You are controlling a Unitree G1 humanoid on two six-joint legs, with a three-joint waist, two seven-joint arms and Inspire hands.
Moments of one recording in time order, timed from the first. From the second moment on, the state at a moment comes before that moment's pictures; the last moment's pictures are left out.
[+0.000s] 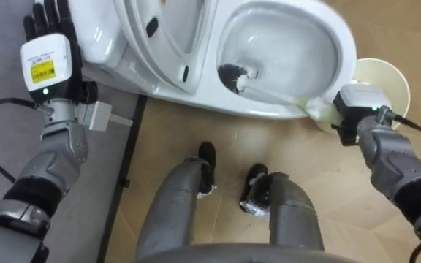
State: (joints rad) left arm -0.21 0.51 -0.36 0.70 0.62 0.04 0.67; right arm -0.19 -0.58 0.53 0.63 -0.79 0.24 0.00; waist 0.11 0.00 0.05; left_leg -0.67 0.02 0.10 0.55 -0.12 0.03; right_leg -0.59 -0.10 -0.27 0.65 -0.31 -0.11
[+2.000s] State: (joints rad) left arm 0.43 0.18 0.17 0.68 -0.17 -0.13 0.53; right arm 0.29 -0.26 0.09 0.87 -0.75 0.09 -0.03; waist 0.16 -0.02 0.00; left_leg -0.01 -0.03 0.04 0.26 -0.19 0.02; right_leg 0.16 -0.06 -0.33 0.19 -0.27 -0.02
